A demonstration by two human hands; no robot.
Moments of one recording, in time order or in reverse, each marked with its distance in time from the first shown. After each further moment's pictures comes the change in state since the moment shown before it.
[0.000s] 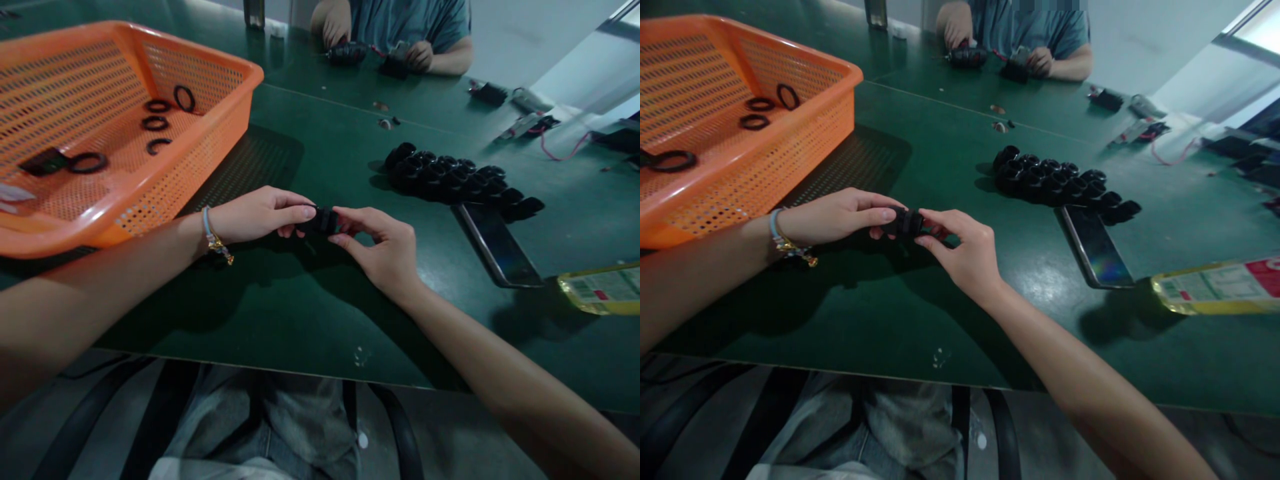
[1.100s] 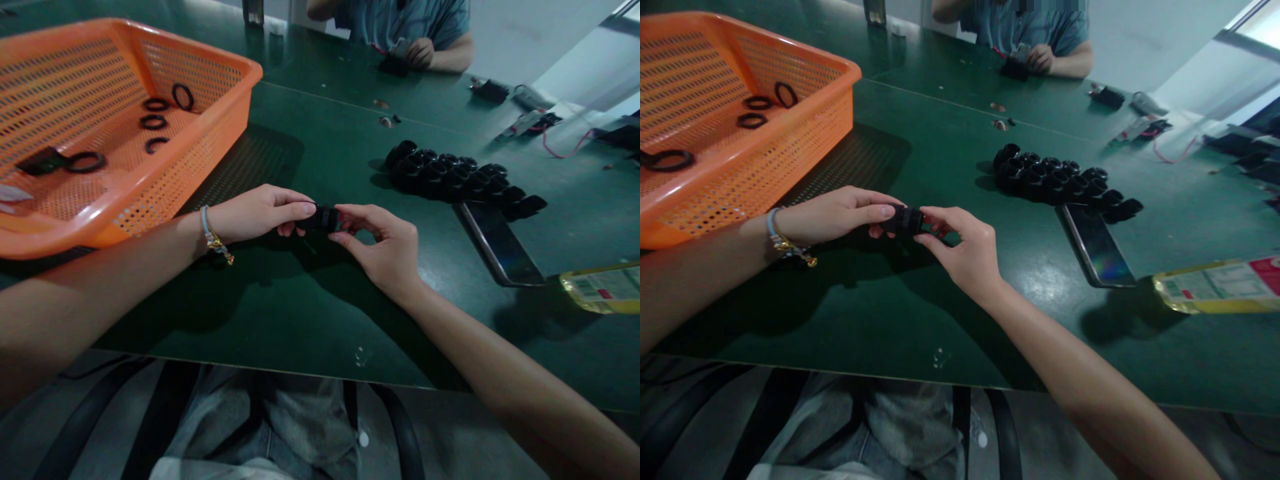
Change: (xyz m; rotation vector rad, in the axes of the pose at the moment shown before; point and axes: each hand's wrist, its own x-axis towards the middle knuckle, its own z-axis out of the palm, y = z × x) left_hand 0.001 -0.003 0.000 -0.031 0.006 0.025; right_hand 0.000 0.001 0.000 -0.006 0.027 -0.007
